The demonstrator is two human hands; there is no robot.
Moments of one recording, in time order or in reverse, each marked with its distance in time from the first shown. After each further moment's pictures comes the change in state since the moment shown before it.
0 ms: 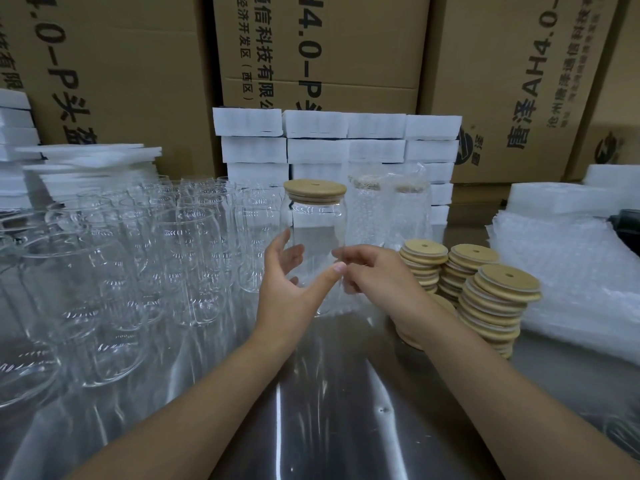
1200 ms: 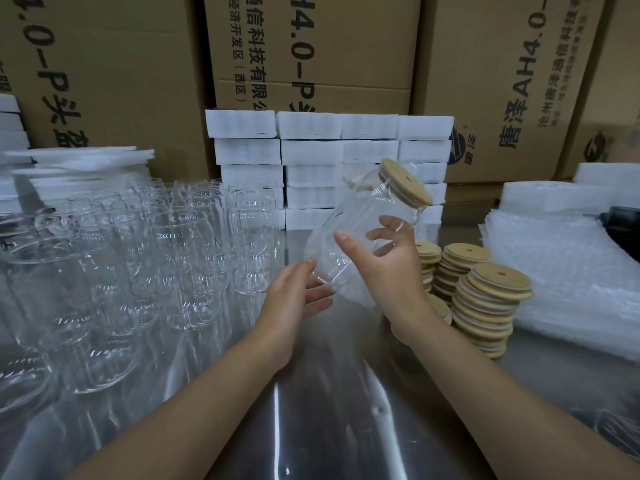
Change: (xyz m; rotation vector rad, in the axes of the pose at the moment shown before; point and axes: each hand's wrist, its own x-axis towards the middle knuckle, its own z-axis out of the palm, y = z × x) left_hand 0.002 0.011 0.010 -0.358 -0.017 -0.451; right_hand -0.003 0.000 0.000 0.073 0.411 -0.134
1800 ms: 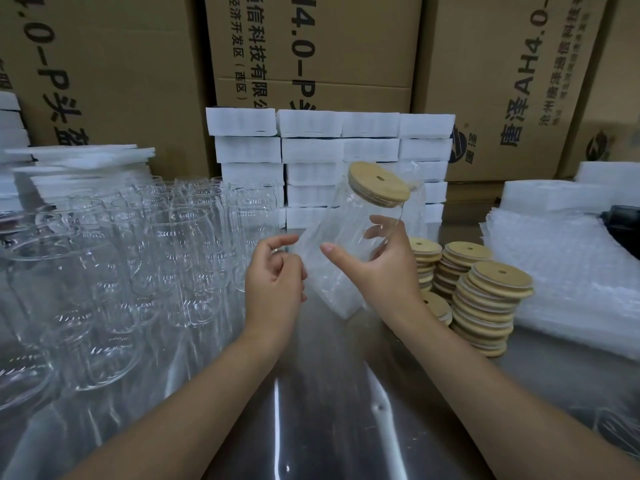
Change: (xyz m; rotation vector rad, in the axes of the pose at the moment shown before) left_hand -0.004 0.009 -0.007 0.192 0.102 0.489; right_hand -0.003 0.003 0.003 -0.164 -0.025 -0.106
